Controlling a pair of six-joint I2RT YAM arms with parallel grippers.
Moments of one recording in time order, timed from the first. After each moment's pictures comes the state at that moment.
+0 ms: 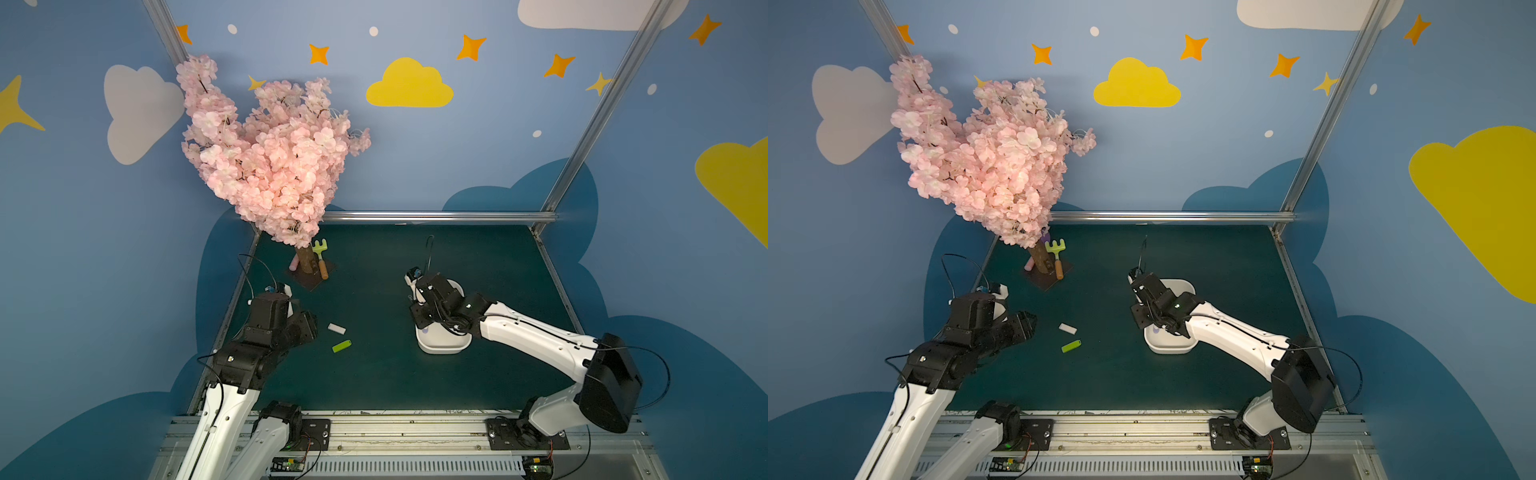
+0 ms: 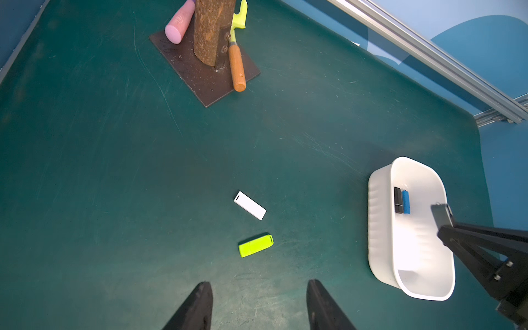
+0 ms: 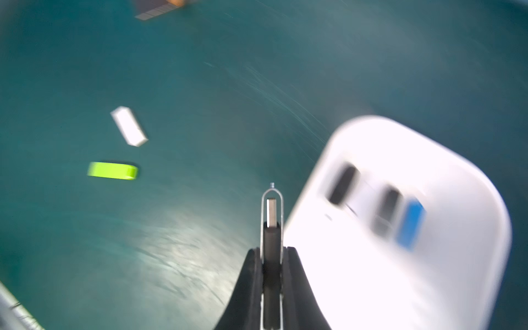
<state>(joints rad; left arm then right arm) -0.17 0.72 0.92 -1.01 0.02 -0.49 0.88 1.45 1.07 -0.52 0.19 0.29</state>
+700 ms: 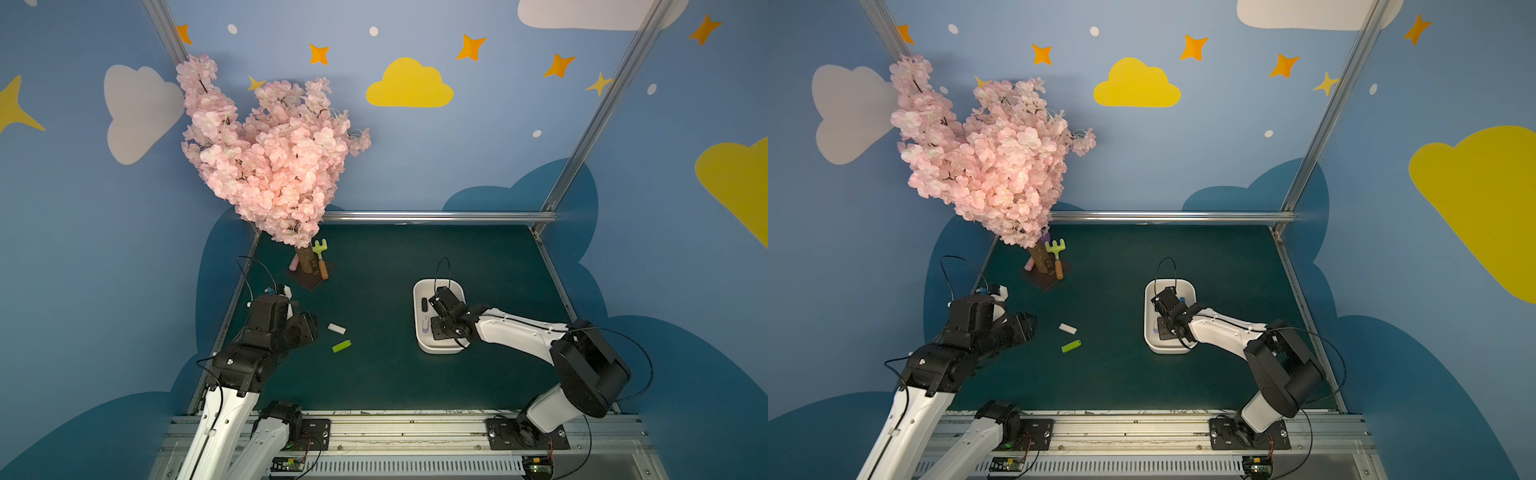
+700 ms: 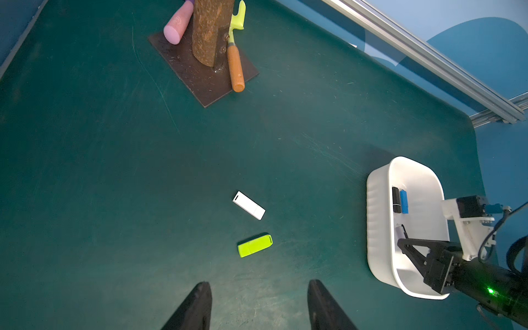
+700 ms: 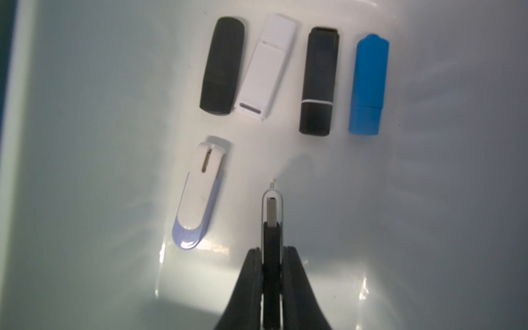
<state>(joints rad) -0.17 0.70 0.91 -1.00 0.03 -0.49 0.75 1.60 0.87 -0.43 0.19 0.50</state>
